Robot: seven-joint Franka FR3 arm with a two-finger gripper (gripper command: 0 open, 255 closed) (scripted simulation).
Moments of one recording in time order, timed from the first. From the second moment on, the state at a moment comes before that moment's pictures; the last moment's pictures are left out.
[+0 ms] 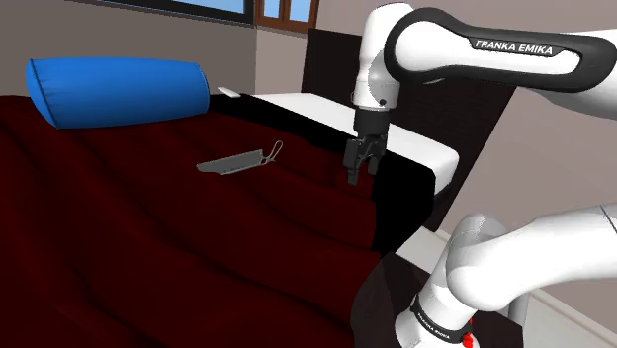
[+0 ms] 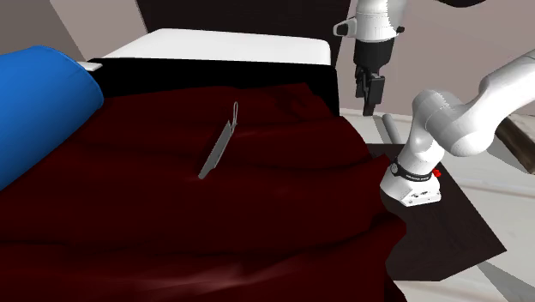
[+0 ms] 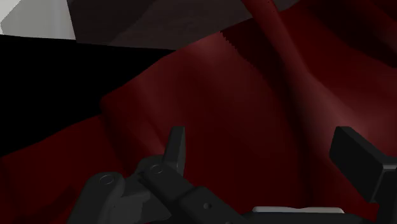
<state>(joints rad) 0.00 -0.76 0.04 -2.39 0.10 1.48 0.13</state>
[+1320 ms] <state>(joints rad) 0.13 -0.13 -0.15 -1.98 -0.03 1.76 -0.73</state>
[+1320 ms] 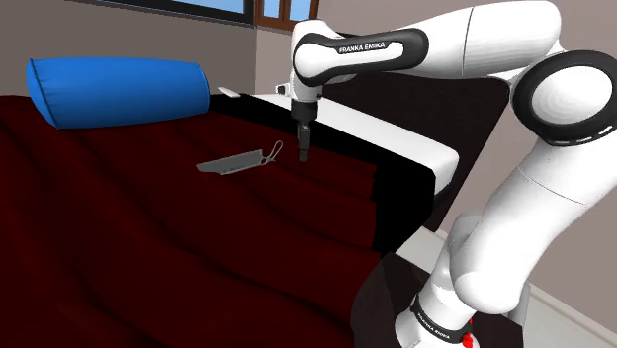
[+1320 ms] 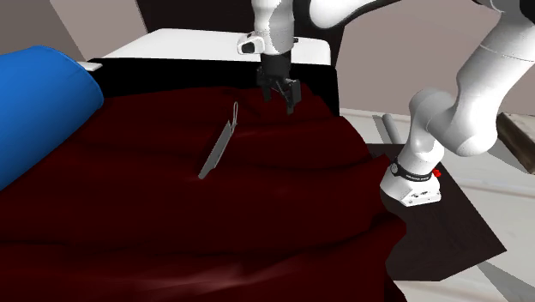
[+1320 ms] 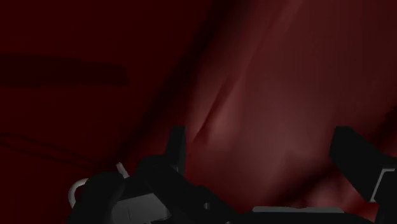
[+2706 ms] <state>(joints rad) 0.18 0.35 -0.08 -1.51 0.01 1.85 -1.27</state>
